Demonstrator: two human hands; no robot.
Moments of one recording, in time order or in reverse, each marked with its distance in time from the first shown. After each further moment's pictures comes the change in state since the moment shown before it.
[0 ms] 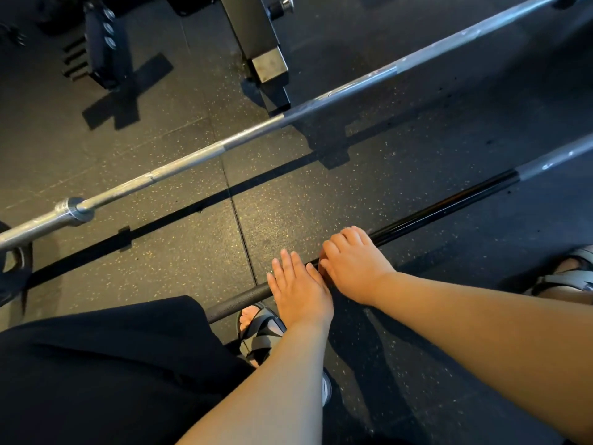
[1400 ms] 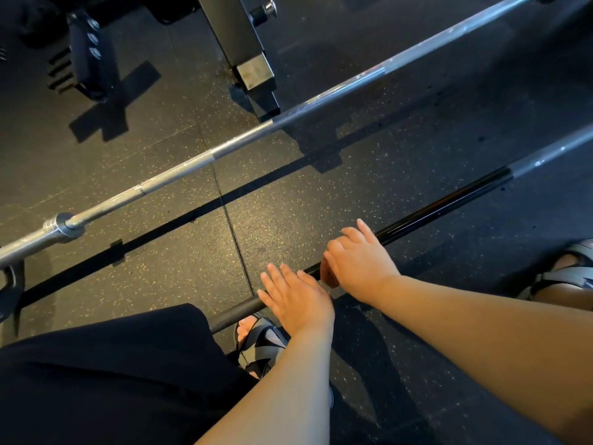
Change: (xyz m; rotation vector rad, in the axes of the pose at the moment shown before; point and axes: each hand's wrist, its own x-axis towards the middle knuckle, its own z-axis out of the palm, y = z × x) left_hand 0.003 0.017 0.003 -0.038 0.043 -0.167; right_hand 0.000 0.015 -0.012 -0.003 -0.103 0.030
